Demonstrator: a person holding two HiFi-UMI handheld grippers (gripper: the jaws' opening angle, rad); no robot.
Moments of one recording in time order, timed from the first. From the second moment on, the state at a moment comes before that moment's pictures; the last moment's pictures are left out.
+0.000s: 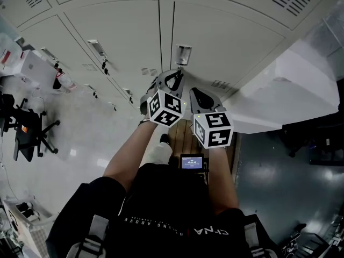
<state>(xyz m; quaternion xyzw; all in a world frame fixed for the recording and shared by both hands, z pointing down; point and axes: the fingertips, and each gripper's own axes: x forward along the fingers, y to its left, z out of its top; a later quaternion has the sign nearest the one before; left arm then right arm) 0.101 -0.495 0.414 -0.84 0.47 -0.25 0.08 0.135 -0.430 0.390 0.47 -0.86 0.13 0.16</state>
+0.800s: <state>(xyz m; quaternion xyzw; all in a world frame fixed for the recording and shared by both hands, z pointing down) 0.107 -0.486 0.418 -0.71 0.29 -0.49 0.42 0.128 -0.433 0.393 0.47 -0.86 0.11 0.17</state>
